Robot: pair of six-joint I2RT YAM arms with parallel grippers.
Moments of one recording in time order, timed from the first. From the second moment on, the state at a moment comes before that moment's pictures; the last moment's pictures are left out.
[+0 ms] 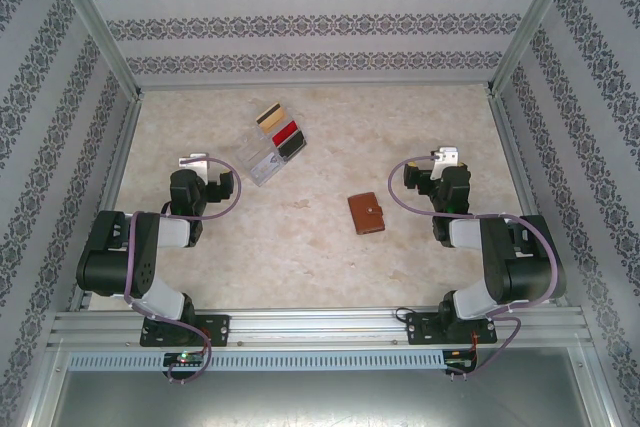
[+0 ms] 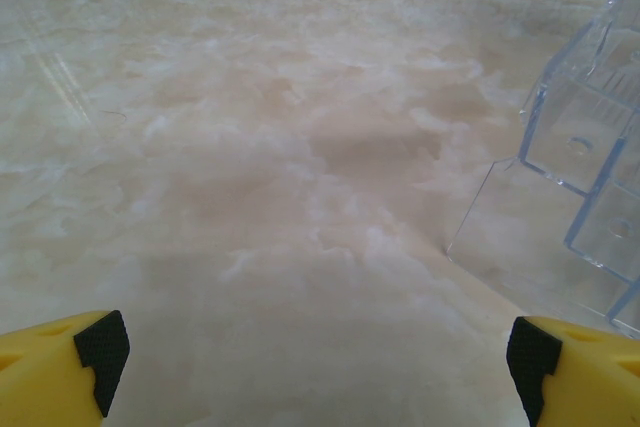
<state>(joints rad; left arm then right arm) 0.00 1.55 0.41 0.72 -0.05 -0.03 0.02 1.50 0.38 0.77 0.04 0.02</state>
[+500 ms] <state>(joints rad) 0.00 1.18 0.46 0.39 -0.17 -0.09 0.02 1.22 0.49 0.45 0.06 0.08</state>
